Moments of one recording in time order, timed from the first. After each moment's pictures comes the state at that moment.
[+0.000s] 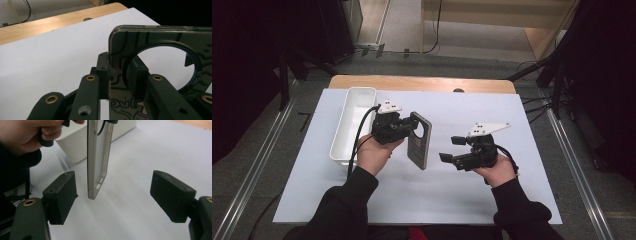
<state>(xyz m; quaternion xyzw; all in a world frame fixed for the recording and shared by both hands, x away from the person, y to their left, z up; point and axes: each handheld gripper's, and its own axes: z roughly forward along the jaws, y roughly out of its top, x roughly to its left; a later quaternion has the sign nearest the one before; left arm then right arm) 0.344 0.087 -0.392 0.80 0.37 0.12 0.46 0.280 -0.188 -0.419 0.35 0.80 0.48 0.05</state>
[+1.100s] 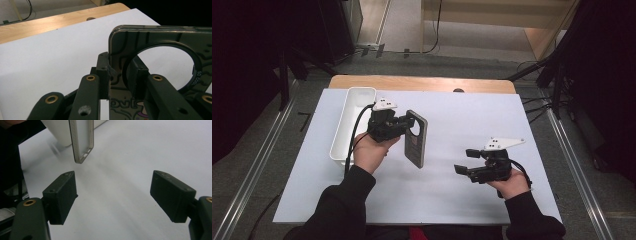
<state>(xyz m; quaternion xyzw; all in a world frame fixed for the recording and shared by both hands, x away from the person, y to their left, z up) 0.350 0.097 -0.390 0.79 0.38 0.11 0.46 0.256 -0.225 -0.452 0.38 0.79 0.47 0.05</state>
